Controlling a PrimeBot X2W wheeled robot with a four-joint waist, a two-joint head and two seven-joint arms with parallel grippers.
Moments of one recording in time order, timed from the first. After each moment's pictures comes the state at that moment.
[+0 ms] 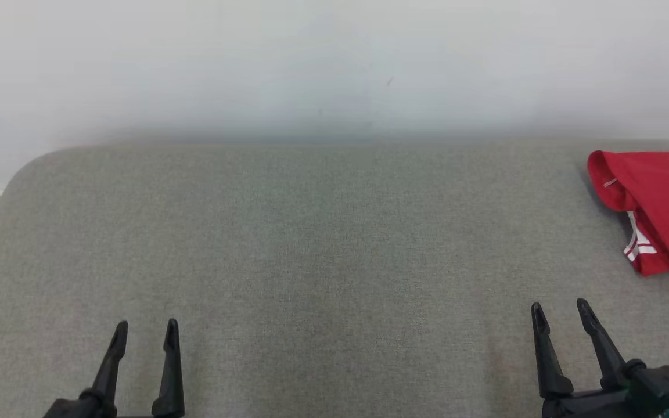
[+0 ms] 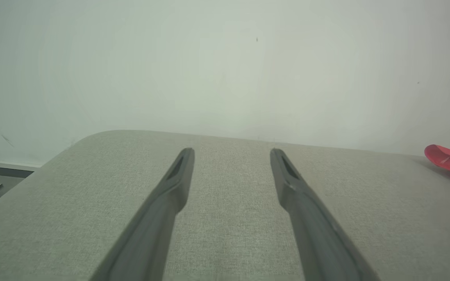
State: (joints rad) left arm 0.05 0.07 0.01 0.03 -0.18 -0.08 -0.26; right arm 0.03 -0.15 0.05 0.11 0.23 0.13 -0.26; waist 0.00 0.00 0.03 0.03
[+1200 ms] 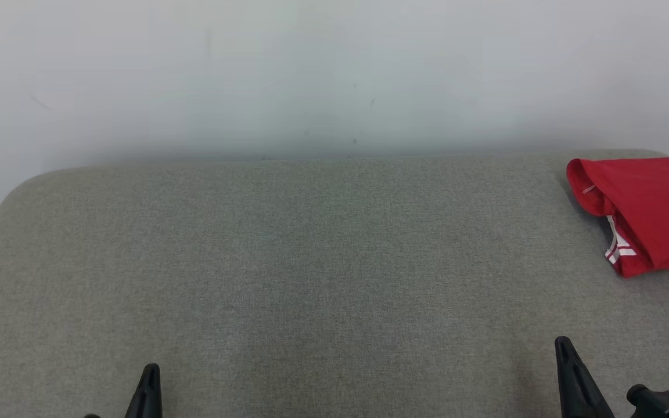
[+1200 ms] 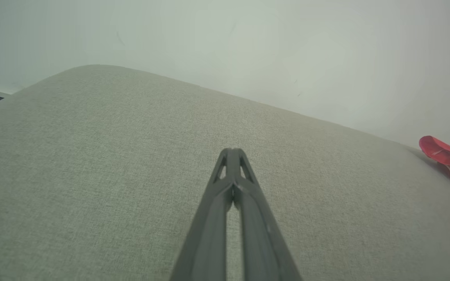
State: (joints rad) left arm 0.08 0.05 0.02 0.17 -0.29 -0.09 -0.23; right arm 0.11 -0.09 0.01 0.13 0.28 0.13 -0.20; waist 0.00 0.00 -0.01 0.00
